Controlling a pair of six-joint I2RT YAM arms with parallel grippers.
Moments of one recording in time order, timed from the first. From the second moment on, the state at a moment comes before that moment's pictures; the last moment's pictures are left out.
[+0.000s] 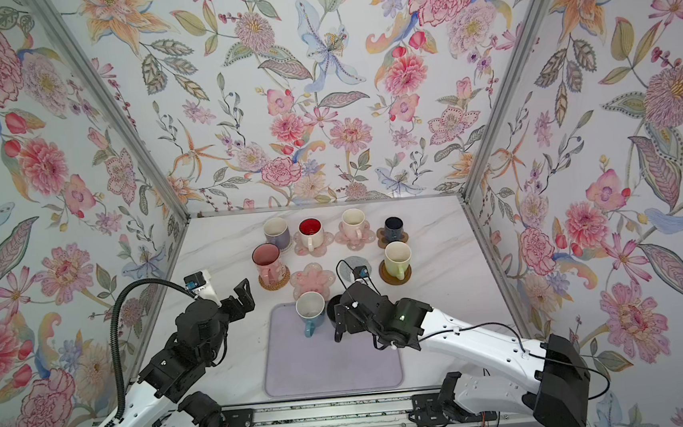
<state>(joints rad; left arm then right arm) -0.58 0.65 0.55 -0.28 -0.54 -0.51 1.05 1.16 0.87 -0.64 0.31 0.74</state>
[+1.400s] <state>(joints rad) -0.58 0.57 0.53 -0.31 -0.55 -0.58 1.09 1.40 0.83 -0.61 0.32 0.76</state>
